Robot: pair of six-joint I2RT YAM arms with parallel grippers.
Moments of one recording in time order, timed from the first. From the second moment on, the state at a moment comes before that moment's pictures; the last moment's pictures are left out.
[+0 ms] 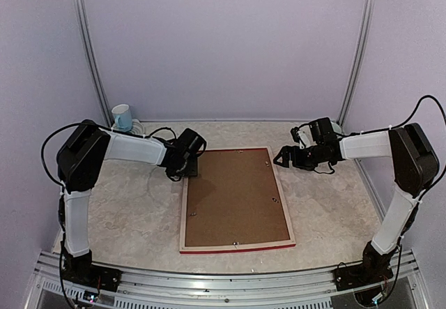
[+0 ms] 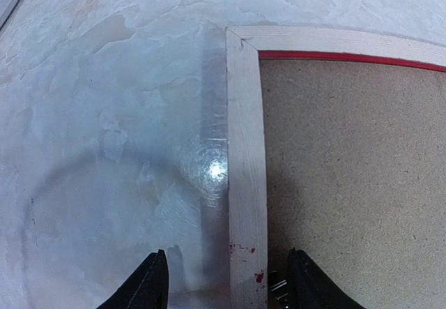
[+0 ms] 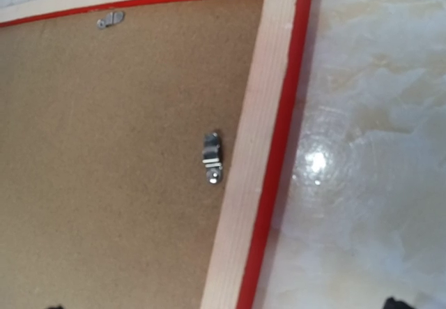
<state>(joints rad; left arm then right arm) -0.68 2.09 1.38 -0.32 -0.44 -0.58 0.31 1.77 1.04 -0.08 -0.37 0.30</state>
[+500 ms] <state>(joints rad) -0.70 2.05 1.38 -0.34 -0.53 -0.57 0.31 1.77 1.04 -0.08 -0.38 0.30</state>
